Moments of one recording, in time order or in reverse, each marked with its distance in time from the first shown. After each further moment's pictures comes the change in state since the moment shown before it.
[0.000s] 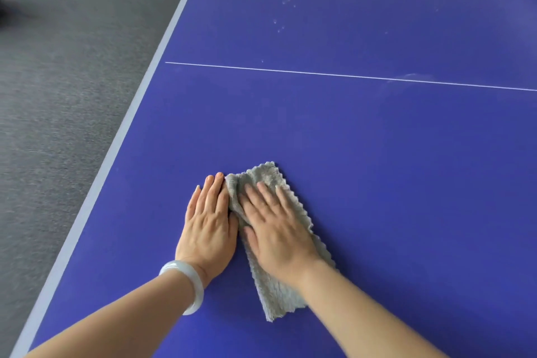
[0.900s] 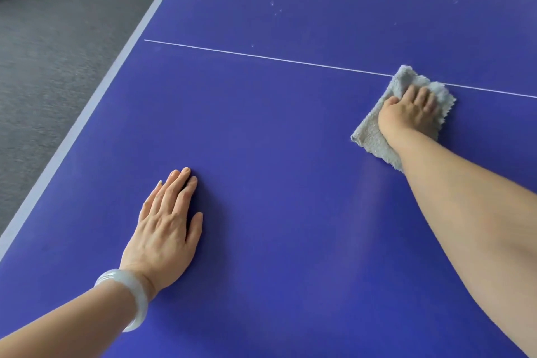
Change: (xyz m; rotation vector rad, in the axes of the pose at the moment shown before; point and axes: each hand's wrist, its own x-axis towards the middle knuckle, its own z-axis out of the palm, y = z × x) left_hand 0.002 0.000 0.005 0.004 0.018 -0.060; right_hand 0.099 0.303 -0.067 -0.064 0.143 1.074
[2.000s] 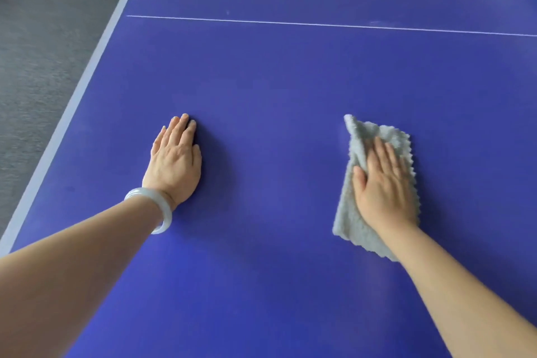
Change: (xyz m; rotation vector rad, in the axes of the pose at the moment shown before) left_hand -0.006 -0.004 0.005 -0.050 0.059 0.036; right_hand -0.281 0.146 -0.011 0.013 -0.048 -0.341
